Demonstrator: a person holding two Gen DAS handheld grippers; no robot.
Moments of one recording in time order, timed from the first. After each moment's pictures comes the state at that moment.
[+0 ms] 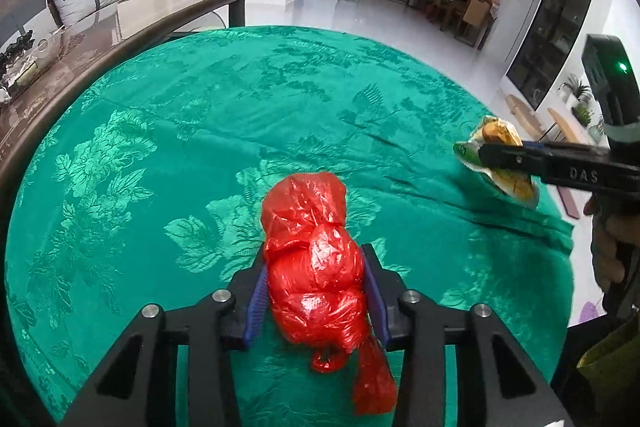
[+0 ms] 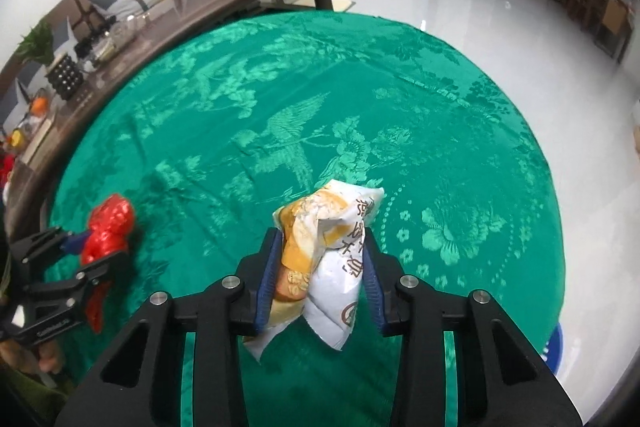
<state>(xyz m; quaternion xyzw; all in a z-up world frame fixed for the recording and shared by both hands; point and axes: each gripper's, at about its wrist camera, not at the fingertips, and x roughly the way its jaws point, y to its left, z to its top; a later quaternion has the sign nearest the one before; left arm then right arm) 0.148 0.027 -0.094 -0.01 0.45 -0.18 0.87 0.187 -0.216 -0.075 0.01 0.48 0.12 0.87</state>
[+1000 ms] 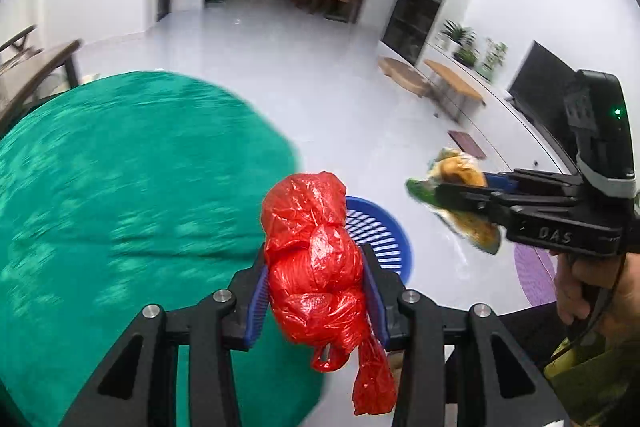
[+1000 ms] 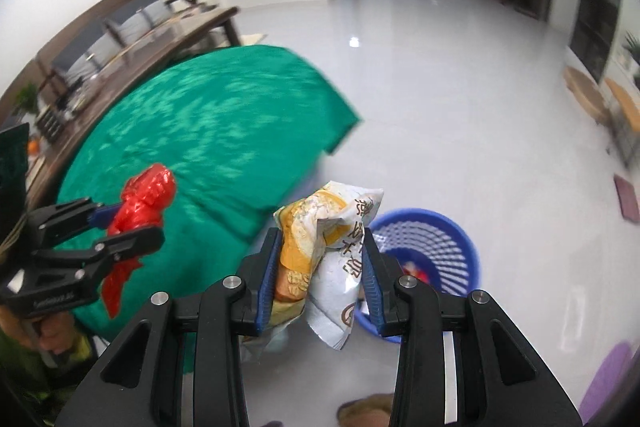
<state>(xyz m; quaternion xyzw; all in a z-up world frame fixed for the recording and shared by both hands) 0.052 -0.234 -0.040 0.05 0.42 -0.39 0.82 -0.004 -0.407 -0.030 0.08 0.44 0.00 0.90</state>
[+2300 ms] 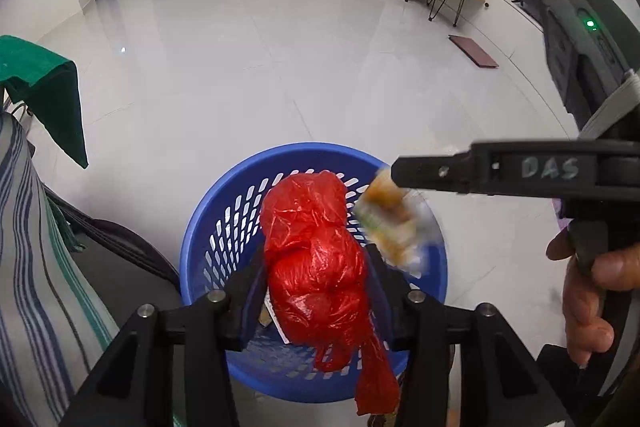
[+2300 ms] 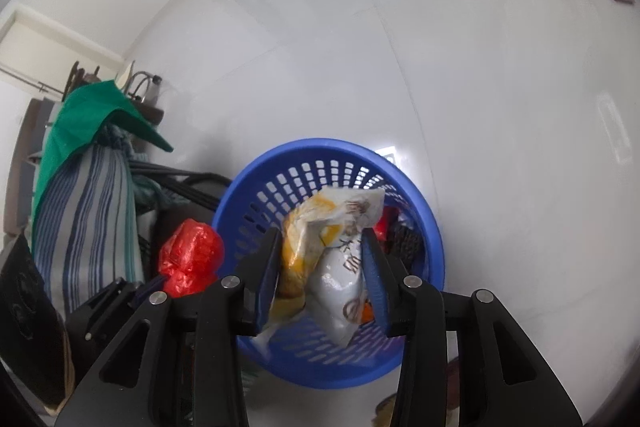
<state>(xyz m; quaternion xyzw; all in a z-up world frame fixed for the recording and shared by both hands) 0.089 -0.448 -0.232 0.17 0.50 -0.39 0.75 0.037 -0.613 -0.239 0.36 0.50 -0.09 0.78</state>
